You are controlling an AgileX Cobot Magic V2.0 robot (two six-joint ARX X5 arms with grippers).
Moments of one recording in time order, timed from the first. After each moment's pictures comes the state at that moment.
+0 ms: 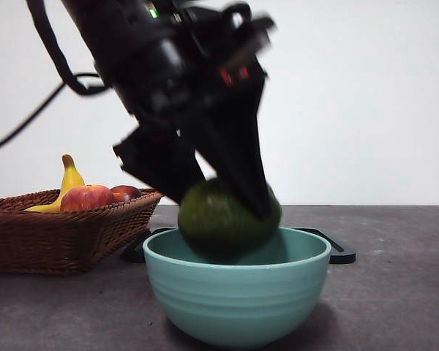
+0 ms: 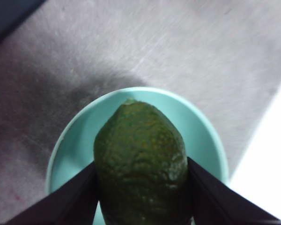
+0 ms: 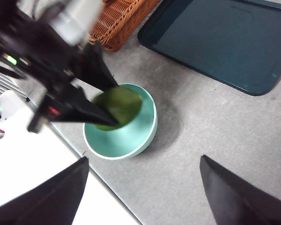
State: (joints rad) left arm -0.91 1.56 1.04 -0.52 0.23 -0.11; right arm 0.35 0.70 0.88 -0.97 -0.52 0.02
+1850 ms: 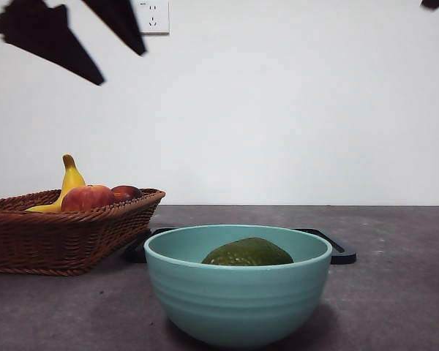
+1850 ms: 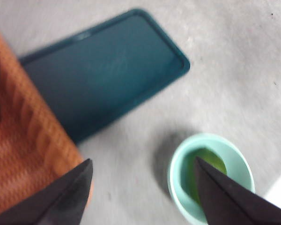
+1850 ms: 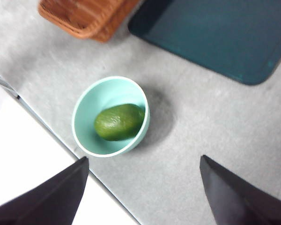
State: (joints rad) left arm -0.56 1.17 1.11 -0.74 0.25 -0.06; right arm 0.35 0.78 0.88 -0.96 -0.49 0.02
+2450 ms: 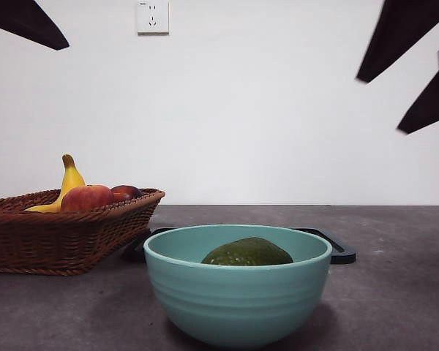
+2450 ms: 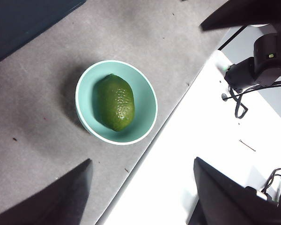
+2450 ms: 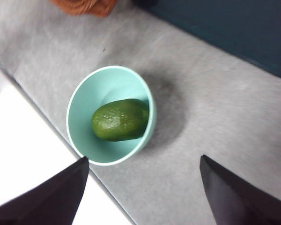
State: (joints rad) left arm -0.52 1.08 1.10 -1.03 0.62 0.10; right arm 0.43 1.03 0.88 -0.85 -0.52 0.02
